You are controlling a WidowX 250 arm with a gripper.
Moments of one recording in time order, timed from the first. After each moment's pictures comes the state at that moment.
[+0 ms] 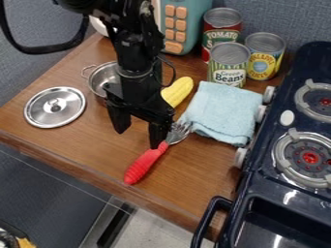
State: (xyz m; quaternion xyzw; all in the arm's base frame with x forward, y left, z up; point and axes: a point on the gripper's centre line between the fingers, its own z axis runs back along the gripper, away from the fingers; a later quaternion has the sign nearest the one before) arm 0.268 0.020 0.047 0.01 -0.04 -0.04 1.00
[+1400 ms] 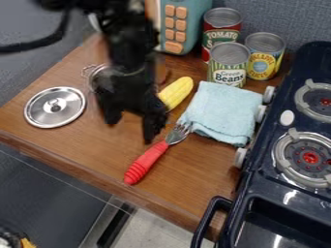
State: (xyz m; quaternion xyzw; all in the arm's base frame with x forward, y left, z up) arm 0.261 0.018 0.071 0.05 -0.07 -0.04 1.00
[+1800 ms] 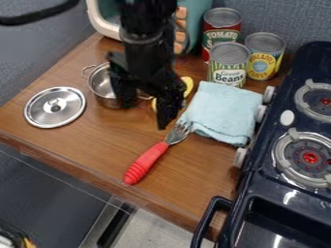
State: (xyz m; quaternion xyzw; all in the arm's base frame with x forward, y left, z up) arm 0.254 -0.006 0.108 0.01 -0.07 -0.07 0.99
